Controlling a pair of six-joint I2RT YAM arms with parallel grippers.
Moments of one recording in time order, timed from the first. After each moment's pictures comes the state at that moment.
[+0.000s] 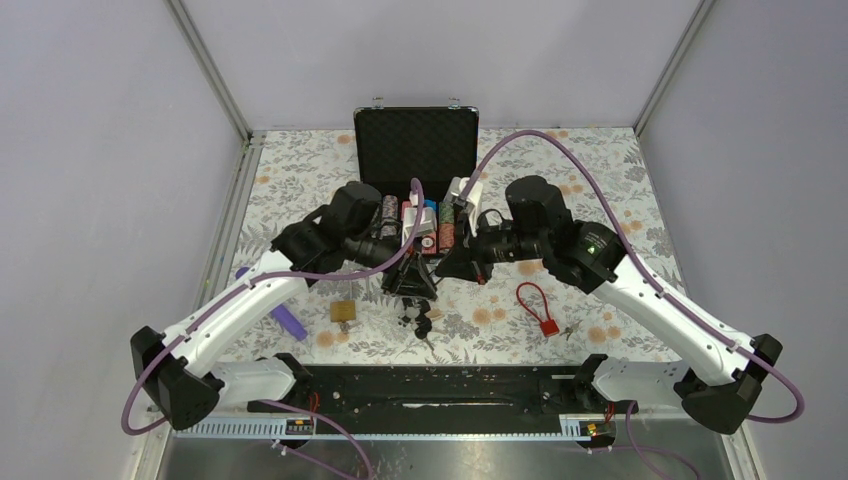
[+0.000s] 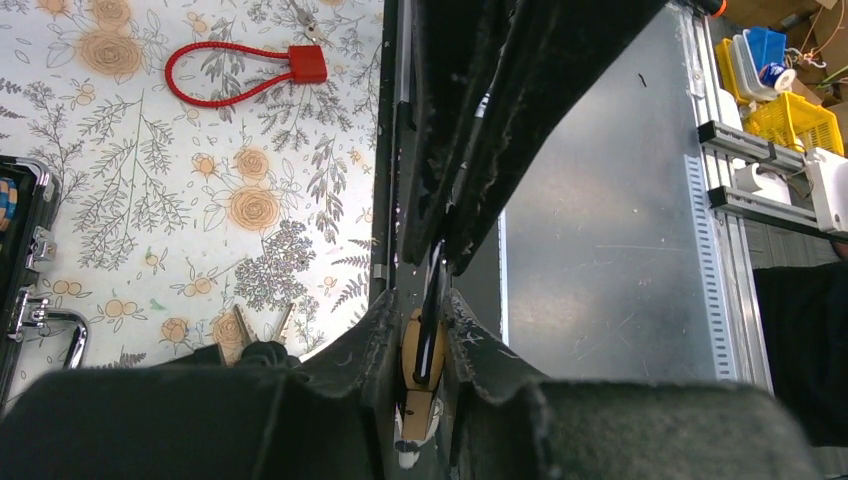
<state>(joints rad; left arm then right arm) -0.72 1.19 1.15 -0.63 0.92 0.10 0.85 1.17 1.29 -0.61 -0.56 0.07</state>
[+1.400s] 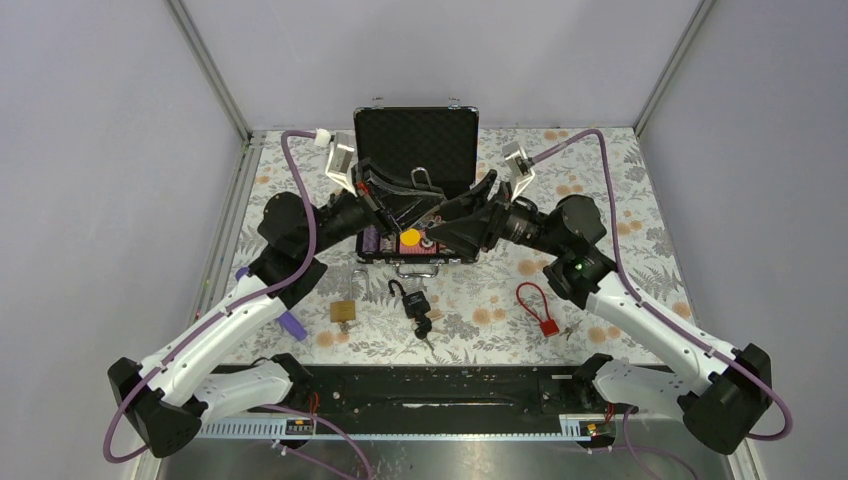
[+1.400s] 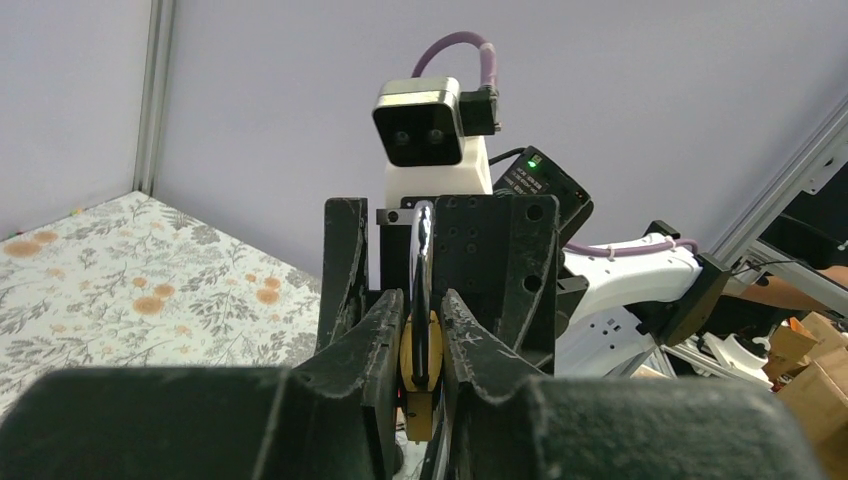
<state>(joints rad) -0.71 1.02 1.02 0.39 0.48 -0.62 0.69 1.06 0.87 0.52 -0.61 0.72</state>
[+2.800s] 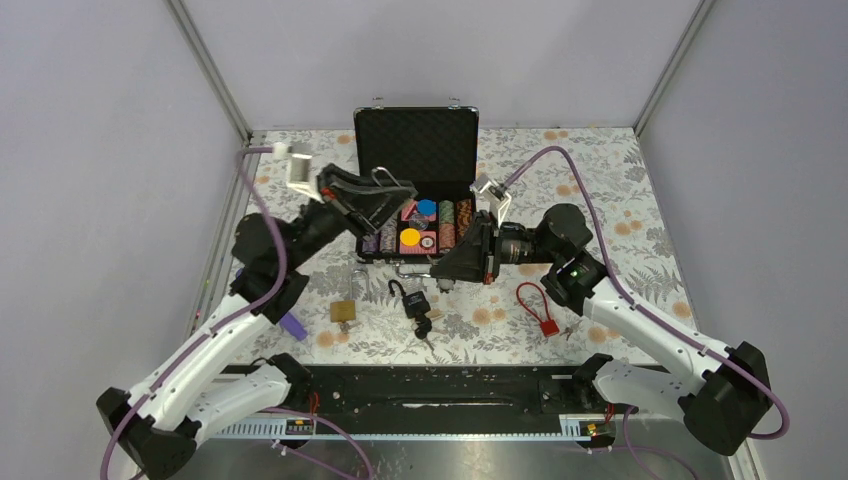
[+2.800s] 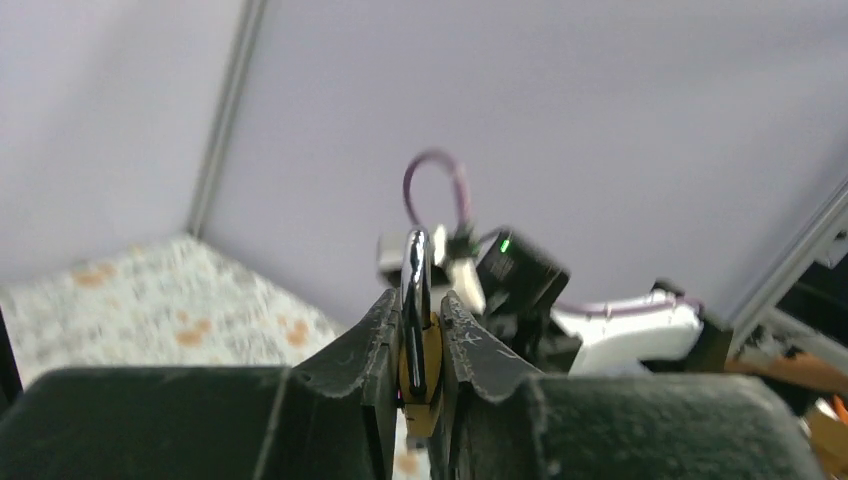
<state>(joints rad) -0.66 0.91 0.92 0.42 0.45 -0.68 0.69 1.08 0.80 0.49 -0.92 0.78</state>
